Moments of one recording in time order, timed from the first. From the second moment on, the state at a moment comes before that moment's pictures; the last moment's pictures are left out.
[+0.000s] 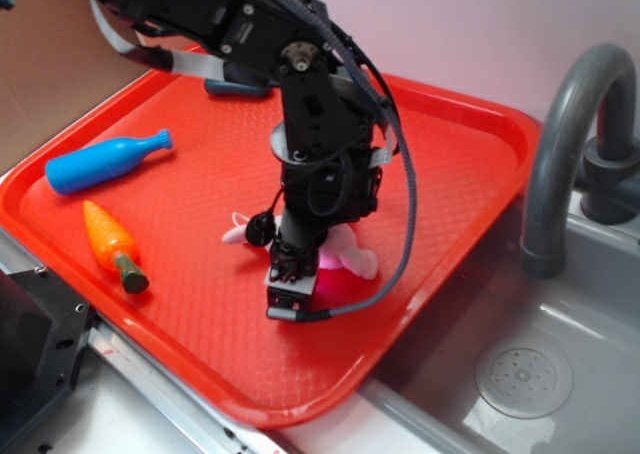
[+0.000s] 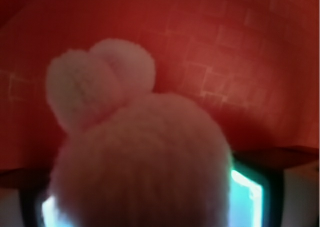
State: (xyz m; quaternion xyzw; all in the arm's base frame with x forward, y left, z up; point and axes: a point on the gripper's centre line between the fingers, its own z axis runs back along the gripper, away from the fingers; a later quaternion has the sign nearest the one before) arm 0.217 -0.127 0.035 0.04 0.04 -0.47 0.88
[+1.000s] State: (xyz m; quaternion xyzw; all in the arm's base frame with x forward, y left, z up) arm 0.230 -0.032 0.195 0.02 0.03 -0.09 1.00
